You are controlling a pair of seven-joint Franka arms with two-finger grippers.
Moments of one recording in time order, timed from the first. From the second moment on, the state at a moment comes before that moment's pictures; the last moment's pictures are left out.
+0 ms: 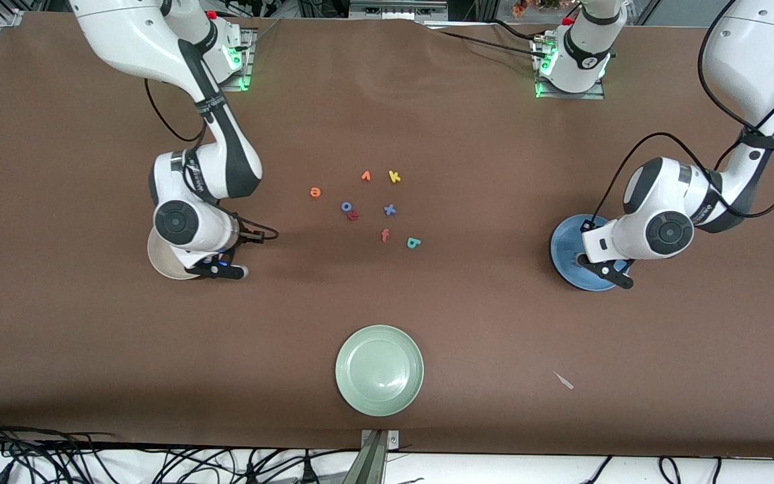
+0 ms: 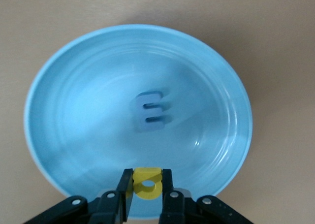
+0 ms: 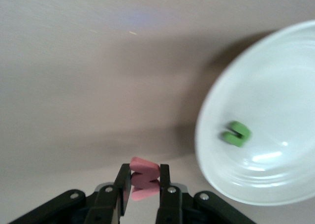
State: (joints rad) left arm 0.39 0.53 -0.50 -1.96 0.39 2.10 0.18; right arm 0.46 0.51 -0.18 -1.86 0.13 2.10 0.33
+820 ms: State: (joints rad) left arm 0.42 0.55 -0.50 -2.04 0.39 2.20 0.18; right arm 0.44 0.49 -0.26 -1.91 0.13 2.04 0.22
